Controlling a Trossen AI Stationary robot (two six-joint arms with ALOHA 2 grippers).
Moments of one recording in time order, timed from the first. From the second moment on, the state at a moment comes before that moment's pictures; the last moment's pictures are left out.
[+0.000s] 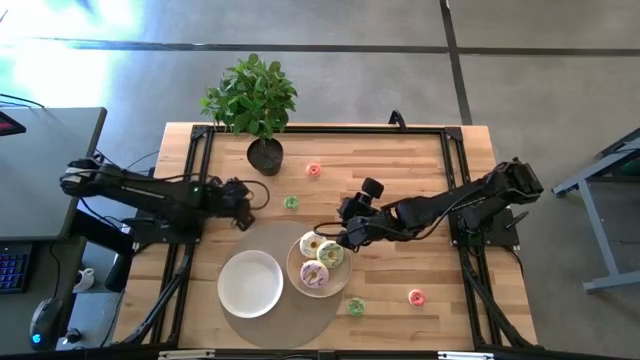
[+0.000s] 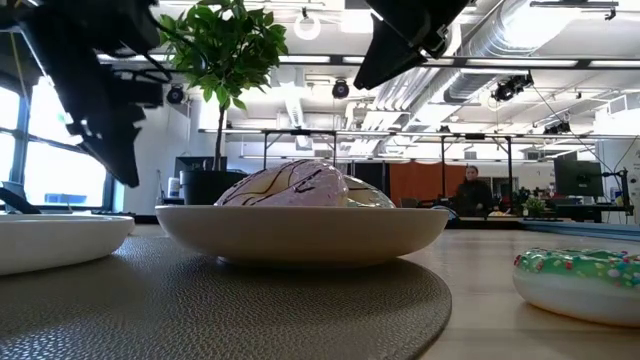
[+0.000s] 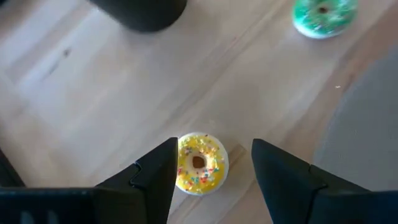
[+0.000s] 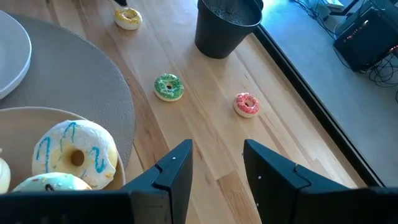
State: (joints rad) left arm -0.09 0.99 0.56 -0.81 -0.48 -0.77; right arm 0.26 1.60 1.23 -0.51 0.72 0.37
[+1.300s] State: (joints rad) left arm -0.09 1.33 0.70 -0.73 -0.24 -0.84; right arm 0.26 1.60 1.23 -0.50 0.68 0.39
